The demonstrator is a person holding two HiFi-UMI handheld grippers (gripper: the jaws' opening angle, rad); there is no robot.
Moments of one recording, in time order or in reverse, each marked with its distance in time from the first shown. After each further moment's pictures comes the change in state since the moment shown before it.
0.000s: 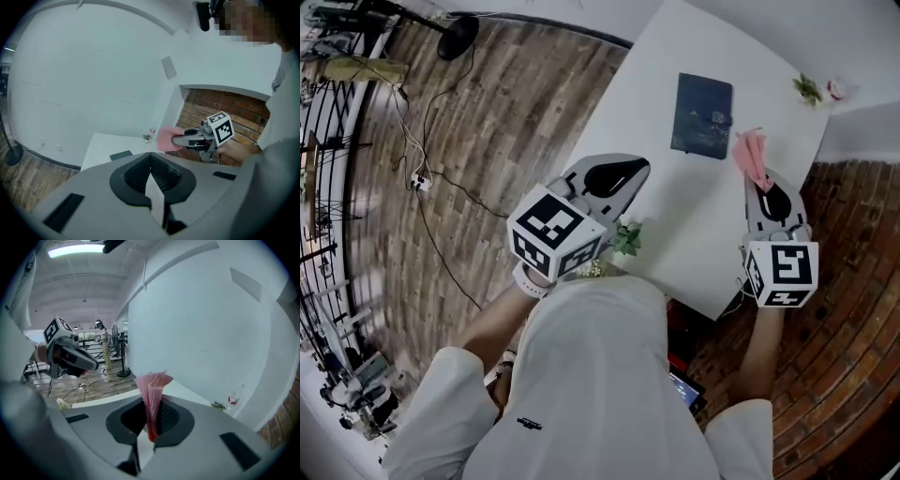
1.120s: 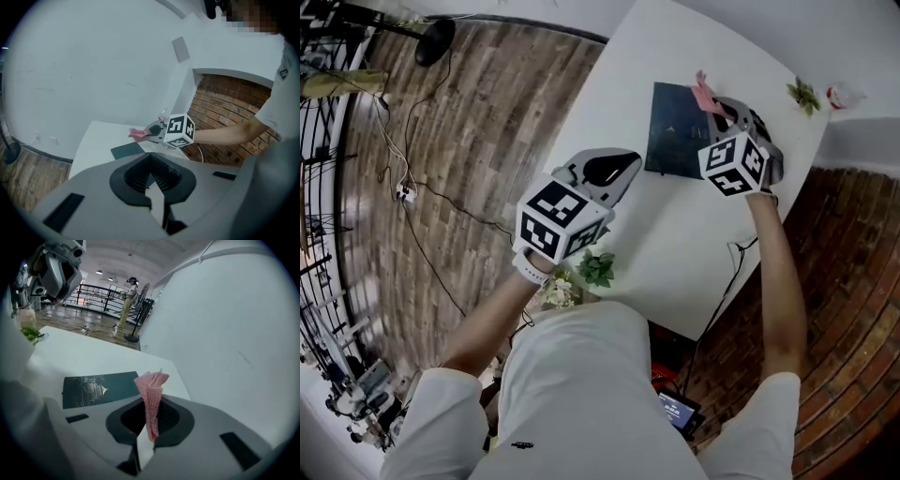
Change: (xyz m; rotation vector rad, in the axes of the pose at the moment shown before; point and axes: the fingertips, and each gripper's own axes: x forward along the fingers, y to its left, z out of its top) left arm 0.114 0.064 -0.038 -0.021 0.107 0.007; right arm 0.230 -0.091 -0.071 -0.576 0.235 -0.010
